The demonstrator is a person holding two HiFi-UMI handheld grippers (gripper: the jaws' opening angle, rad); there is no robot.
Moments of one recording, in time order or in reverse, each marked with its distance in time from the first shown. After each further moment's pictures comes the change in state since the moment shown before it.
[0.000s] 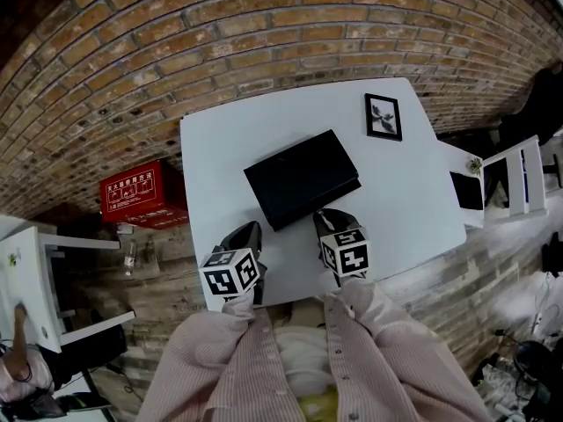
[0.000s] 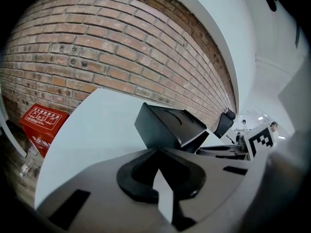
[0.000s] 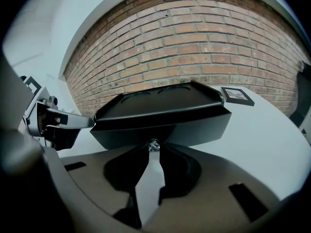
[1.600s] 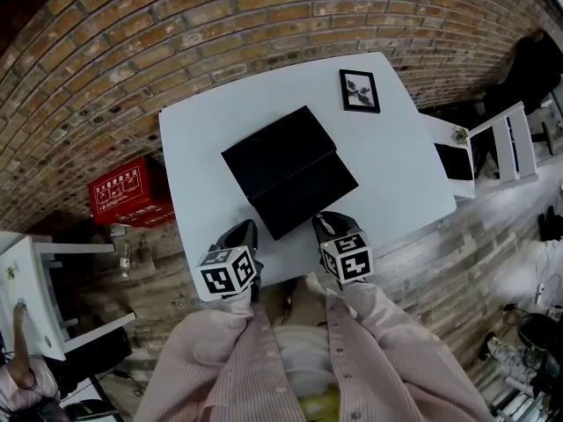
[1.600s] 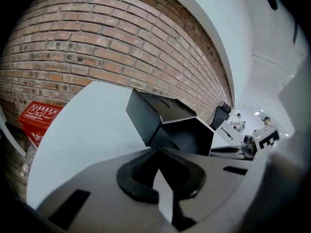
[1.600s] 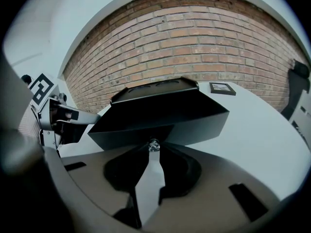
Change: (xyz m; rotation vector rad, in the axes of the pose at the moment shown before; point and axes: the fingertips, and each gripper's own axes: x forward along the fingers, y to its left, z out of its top) left arm -0.012 -0.027 -0.043 0.031 0.065 -0.027; right arm -0.058 0.001 -0.054 0.022 0.010 -0.030
